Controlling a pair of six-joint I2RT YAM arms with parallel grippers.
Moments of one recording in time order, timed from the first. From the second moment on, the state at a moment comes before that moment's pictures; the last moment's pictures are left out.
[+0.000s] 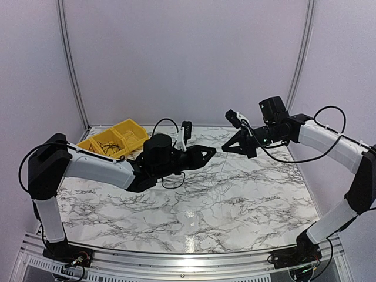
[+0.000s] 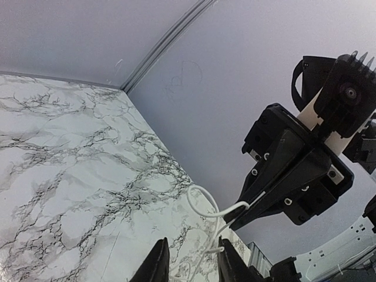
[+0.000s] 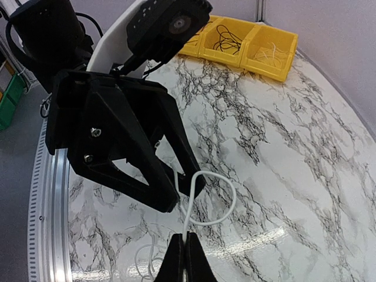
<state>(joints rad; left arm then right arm) -1.00 1.90 1.15 0.70 0.07 -0.76 0.43 1.47 1.27 -0.59 -0.83 -0.50</state>
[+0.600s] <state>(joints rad) -0.98 1.92 1.16 0.74 0.09 -0.78 0.43 1.55 1.24 -0.56 -0.83 -0.50</state>
